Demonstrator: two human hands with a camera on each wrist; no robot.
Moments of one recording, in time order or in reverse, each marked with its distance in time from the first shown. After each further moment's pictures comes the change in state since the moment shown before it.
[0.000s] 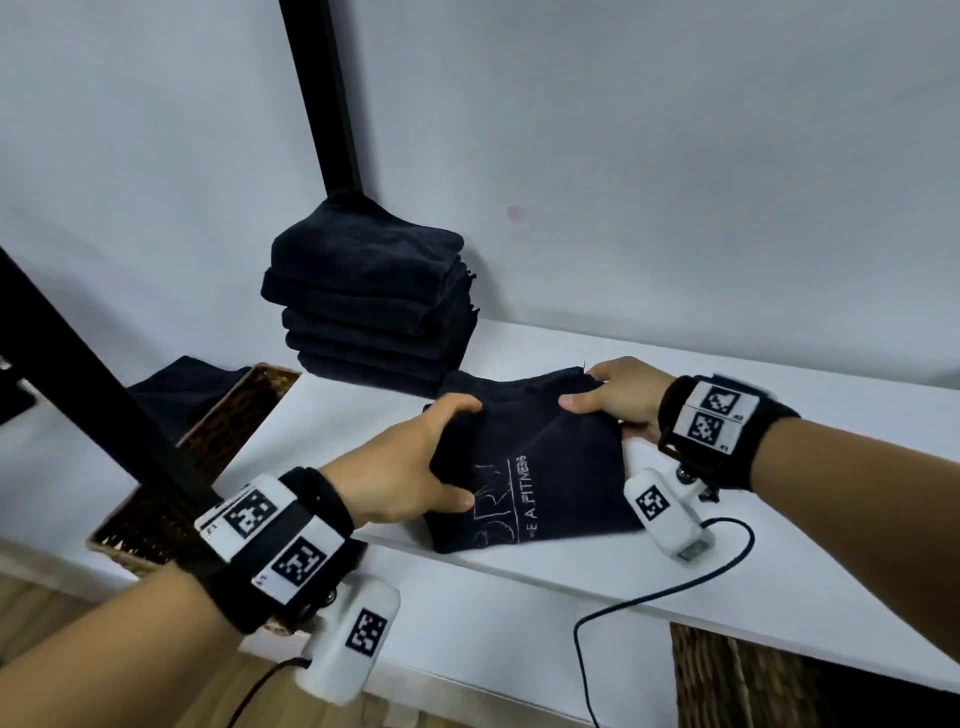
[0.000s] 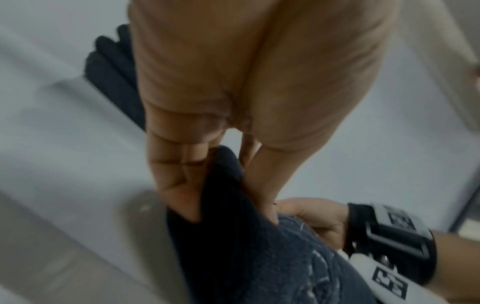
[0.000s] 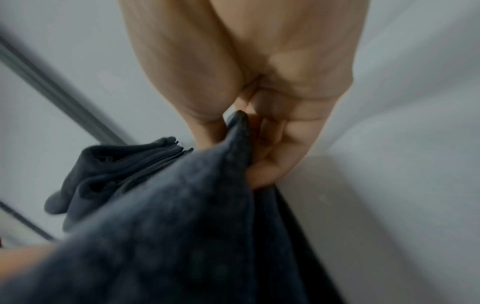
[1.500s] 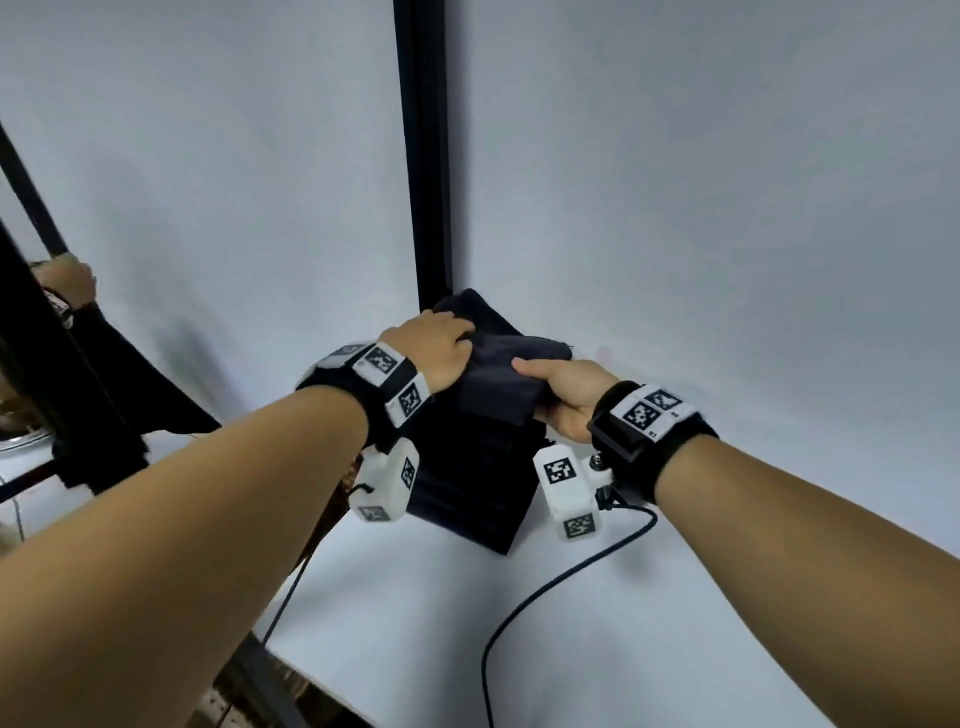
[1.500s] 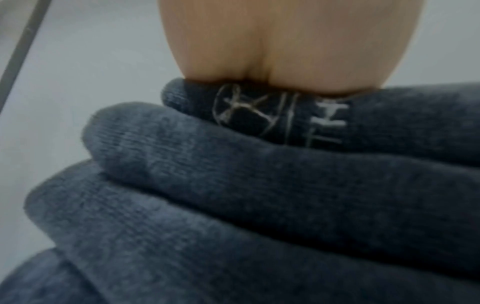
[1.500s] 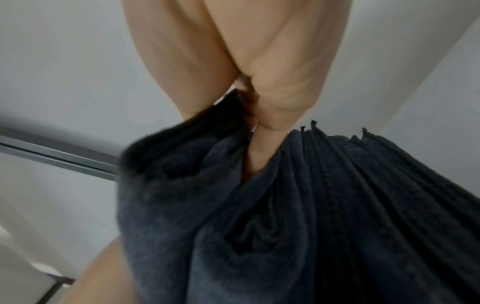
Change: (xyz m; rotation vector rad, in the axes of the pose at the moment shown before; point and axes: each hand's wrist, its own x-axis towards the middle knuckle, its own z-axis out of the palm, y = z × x) left_hand 0.146 0.009 -0.189 0.623 0.495 -0.150; right_hand 0.083 -0.182 0.060 0.715 -0.229 -0.165
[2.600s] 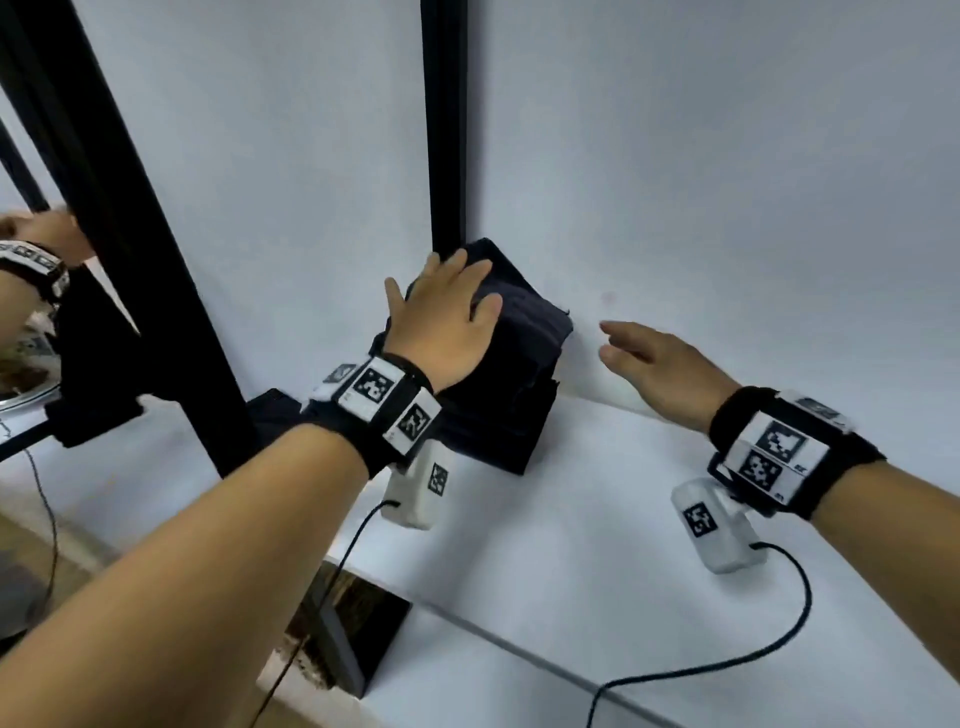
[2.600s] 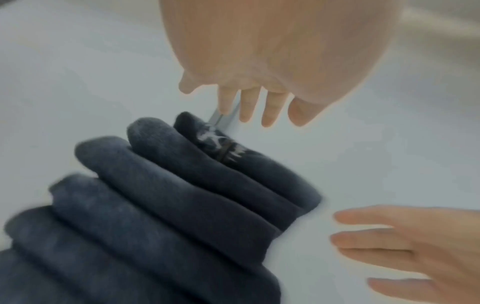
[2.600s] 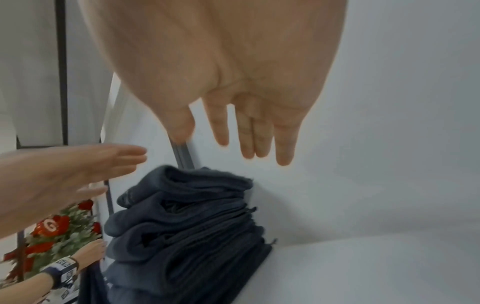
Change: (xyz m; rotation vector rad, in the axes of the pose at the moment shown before) left_hand -0.099 0.020 -0.003 -0.205 0.232 0.044; right_hand -0.100 0.011 -0.066 -1.198 0.107 -0.427
